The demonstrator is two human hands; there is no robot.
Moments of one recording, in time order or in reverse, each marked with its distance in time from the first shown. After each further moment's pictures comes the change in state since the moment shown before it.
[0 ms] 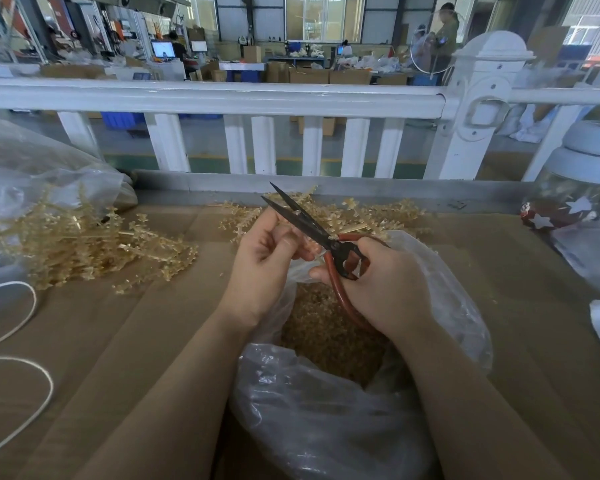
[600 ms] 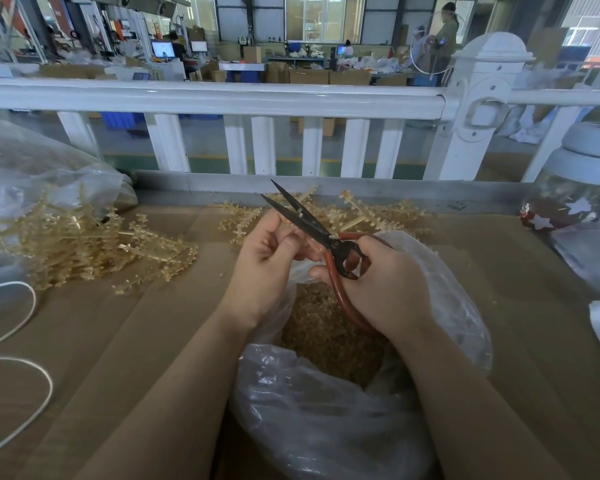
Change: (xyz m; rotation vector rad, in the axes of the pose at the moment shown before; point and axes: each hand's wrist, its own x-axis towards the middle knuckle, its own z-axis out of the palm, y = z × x) left_hand -0.004 0.009 0.006 -0.095 -0.017 -0.059; right_hand 0.000 -0.002 0.000 0.006 0.007 0.027
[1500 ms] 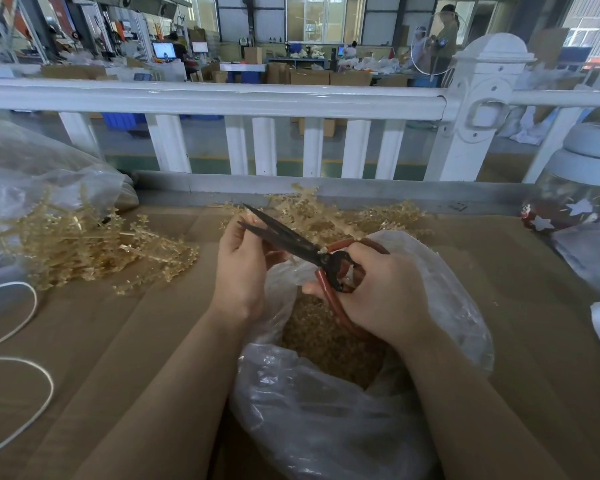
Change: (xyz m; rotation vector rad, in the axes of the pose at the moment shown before) left_hand 0.008 -0.008 -0.015 -0.119 0.395 -0.237; right_hand -0.002 -0.007 -0.005 0.043 -0.004 -0.176
